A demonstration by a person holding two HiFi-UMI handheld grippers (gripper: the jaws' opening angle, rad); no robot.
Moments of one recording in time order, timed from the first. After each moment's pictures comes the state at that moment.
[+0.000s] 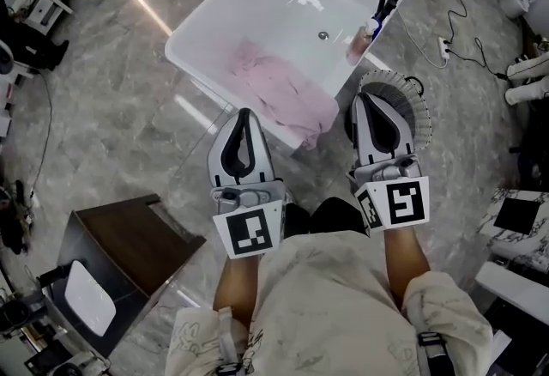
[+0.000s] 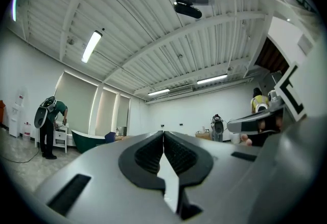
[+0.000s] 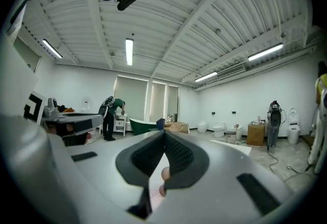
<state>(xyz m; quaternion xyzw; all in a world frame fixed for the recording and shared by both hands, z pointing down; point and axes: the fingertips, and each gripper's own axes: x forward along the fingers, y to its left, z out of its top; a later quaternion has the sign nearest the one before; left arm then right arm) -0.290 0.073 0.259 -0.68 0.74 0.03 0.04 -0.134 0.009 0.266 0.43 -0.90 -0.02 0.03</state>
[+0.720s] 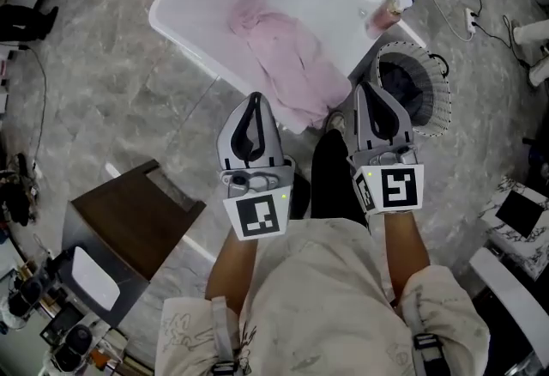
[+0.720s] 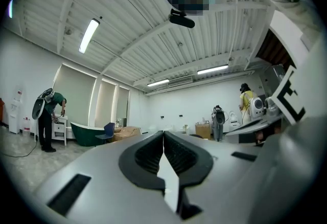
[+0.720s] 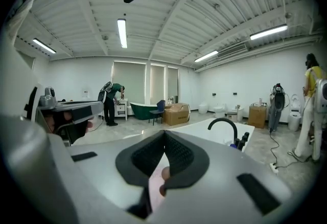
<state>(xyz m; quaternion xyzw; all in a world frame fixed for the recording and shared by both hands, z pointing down) -0.283 -0.028 0.373 -0.68 0.73 -0.01 0.01 -0.138 -0.091 0.409 0.42 -0.90 0.04 0.12</state>
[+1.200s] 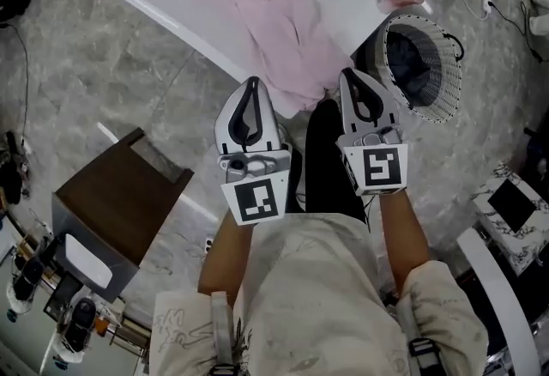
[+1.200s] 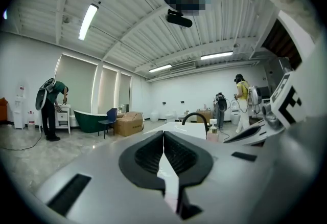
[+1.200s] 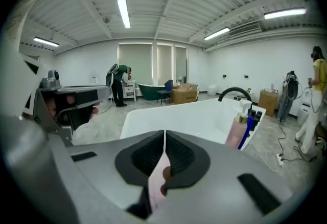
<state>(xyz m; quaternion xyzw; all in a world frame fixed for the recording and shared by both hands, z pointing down) -0.278 -0.085 0.489 -0.67 0.74 -0.06 -0.06 -0.152 -0.136 0.550 0.36 -0.90 0.09 0.22</state>
